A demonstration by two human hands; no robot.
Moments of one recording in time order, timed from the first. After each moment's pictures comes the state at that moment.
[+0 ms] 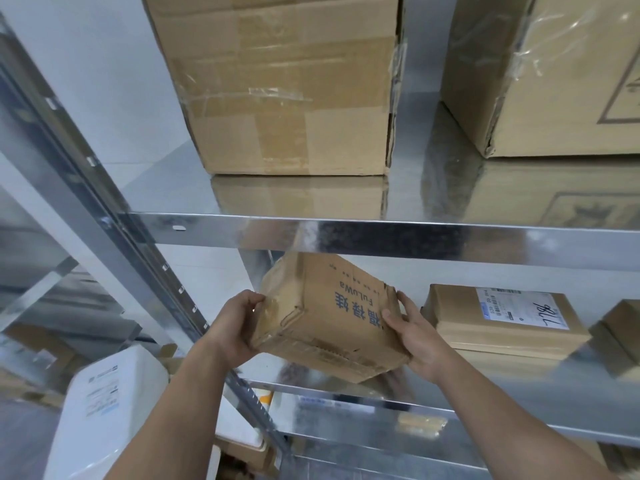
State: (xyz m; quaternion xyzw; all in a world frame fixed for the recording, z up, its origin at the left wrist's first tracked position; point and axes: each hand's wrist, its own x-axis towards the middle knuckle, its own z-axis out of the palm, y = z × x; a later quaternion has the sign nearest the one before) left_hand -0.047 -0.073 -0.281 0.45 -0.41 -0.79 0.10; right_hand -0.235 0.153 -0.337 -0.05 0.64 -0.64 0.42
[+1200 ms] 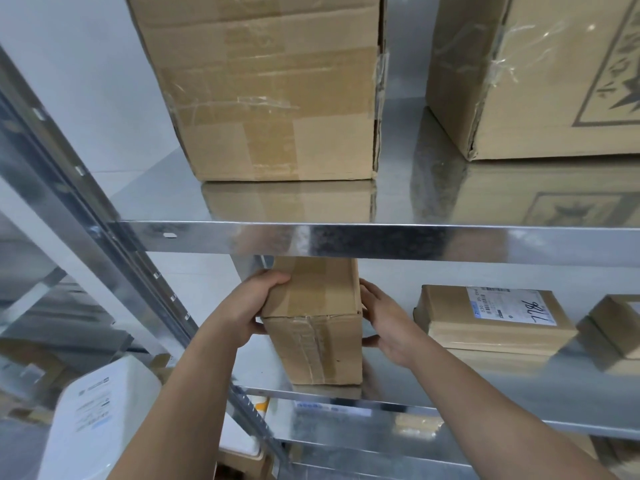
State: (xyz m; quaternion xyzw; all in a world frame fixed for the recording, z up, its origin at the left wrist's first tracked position) left_hand -0.077 -0.058 -0.238 0.41 -0.62 -0.66 0.08; right_hand -0.217 0.117 -0.295 -0.11 0.67 -0.60 0.42
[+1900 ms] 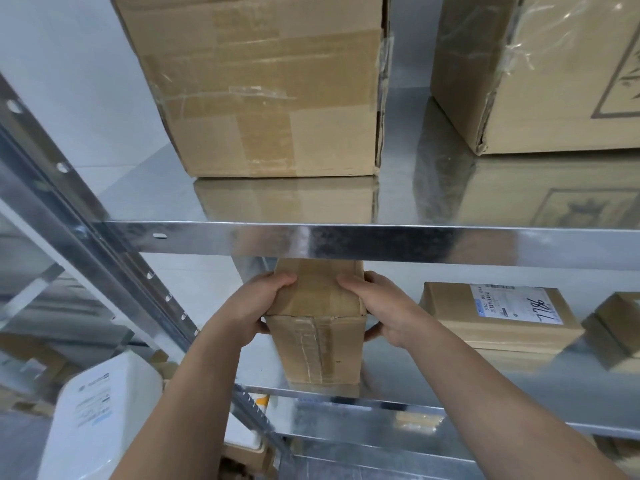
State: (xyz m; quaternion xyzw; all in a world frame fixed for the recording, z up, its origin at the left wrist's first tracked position) left_hand -0.085 -0.050 -0.234 0.41 -0.64 -0.65 0.06; right_hand -0.216 0.111 -0.253 -0.13 0.72 -0.54 0.42
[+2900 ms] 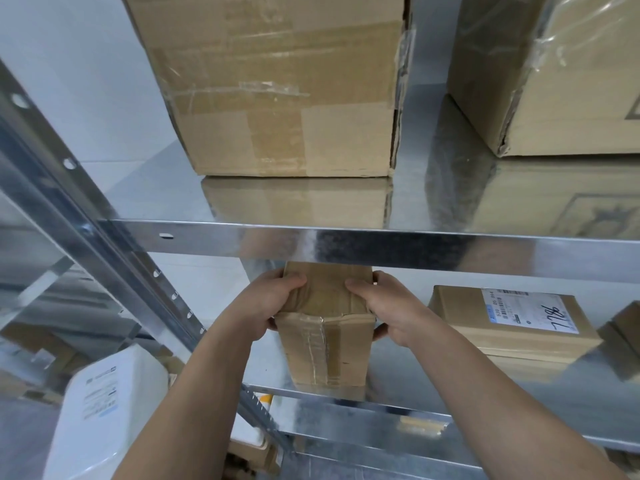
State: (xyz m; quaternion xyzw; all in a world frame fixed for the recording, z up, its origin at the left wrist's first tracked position) left_hand -0.096 -0.052 -0.238 0.41 -0.67 -0.61 0.06; right_hand -0.217 0.103 -0.245 -0.13 0.75 -0.51 0.41
